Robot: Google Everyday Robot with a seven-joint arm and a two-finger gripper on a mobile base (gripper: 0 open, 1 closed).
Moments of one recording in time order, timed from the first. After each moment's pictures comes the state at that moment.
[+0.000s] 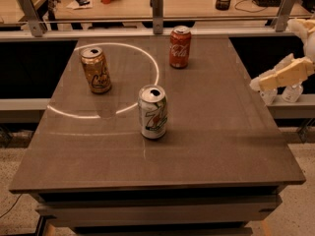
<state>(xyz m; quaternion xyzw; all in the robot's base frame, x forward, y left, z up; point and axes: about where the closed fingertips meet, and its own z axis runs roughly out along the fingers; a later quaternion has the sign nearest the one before) 0.542 -0.254 0.976 -0.43 0.74 0.08 0.51</state>
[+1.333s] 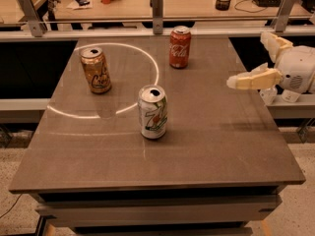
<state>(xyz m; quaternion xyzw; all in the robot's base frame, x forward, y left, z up) 0.579 -0.221 0.947 -0.37 0.65 0.22 0.62</state>
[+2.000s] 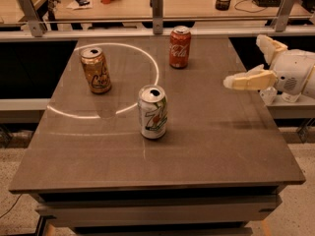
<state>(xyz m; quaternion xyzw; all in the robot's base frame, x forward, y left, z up) 0.586 -0.214 0.940 -0.35 0.65 0.24 0.63</state>
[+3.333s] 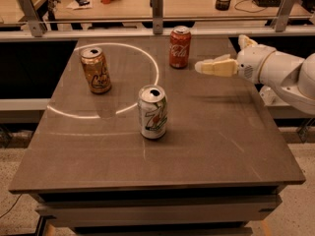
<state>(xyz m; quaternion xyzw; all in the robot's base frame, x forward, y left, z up) 0.668 -0.188 0.910 -0.27 0.70 0.19 0.63</state>
